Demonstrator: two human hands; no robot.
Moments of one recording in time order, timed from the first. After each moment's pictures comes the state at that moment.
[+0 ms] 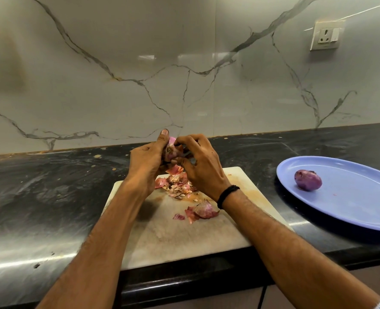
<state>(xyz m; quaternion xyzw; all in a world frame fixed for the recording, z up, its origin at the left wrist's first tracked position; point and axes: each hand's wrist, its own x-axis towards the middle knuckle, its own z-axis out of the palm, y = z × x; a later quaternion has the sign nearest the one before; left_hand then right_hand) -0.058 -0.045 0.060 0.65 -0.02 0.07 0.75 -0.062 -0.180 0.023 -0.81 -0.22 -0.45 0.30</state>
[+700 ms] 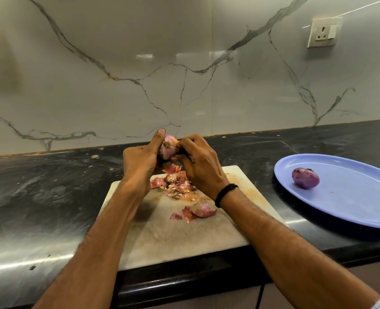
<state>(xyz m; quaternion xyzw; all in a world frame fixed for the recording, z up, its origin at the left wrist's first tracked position) -0.055 -0.044 0.057 0.67 0.01 0.12 0.73 -0.060 -0.184 0.021 -0.81 -0.24 -0.46 0.28</state>
